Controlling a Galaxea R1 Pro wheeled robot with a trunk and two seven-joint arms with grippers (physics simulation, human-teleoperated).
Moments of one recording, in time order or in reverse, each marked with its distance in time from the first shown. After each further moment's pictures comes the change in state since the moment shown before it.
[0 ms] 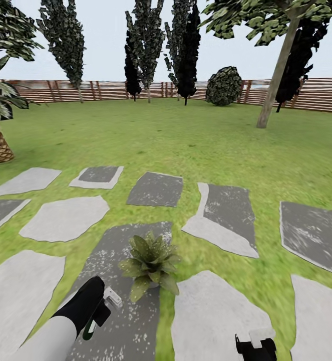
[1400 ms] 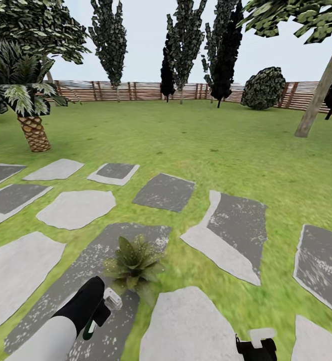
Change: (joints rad) left arm -0.001 0.000 0.000 0.002 0.000 -0.001 0.002; right arm 0.000 -0.001 -0.001 0.000 0.000 0.000 0.000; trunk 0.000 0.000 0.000
